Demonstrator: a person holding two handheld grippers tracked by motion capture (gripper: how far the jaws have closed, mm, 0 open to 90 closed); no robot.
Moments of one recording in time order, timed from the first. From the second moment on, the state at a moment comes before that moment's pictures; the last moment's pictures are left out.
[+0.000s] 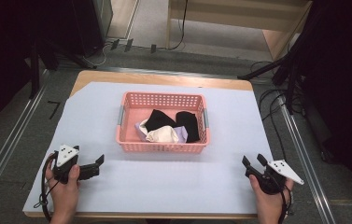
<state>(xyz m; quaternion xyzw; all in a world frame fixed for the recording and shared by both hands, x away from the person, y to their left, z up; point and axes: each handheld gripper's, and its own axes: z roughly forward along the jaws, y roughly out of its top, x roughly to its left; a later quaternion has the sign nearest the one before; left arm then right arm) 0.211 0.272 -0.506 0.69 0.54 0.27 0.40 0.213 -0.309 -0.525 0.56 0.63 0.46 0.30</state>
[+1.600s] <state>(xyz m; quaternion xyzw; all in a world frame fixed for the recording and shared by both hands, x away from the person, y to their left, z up) 0.211 0.271 -0.506 0.70 0.53 0.28 0.39 0.274 -0.165 -0.456 0.47 0.68 0.50 0.26</state>
